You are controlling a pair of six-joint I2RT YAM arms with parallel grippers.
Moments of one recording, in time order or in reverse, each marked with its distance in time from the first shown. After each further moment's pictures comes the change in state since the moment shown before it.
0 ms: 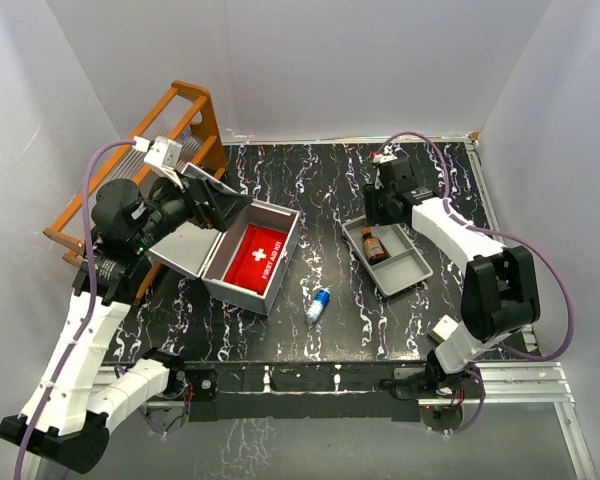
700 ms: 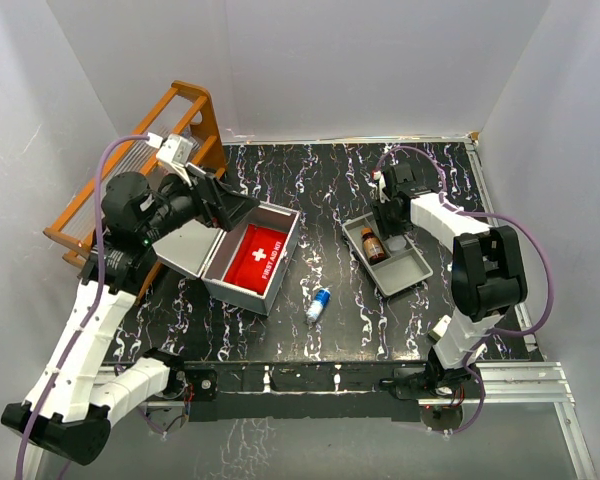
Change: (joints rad) left arm 0.000 0.049 0.000 0.008 0.075 -0.014; right arm -0.098 0.154 0.005 -0.086 0.036 -0.236
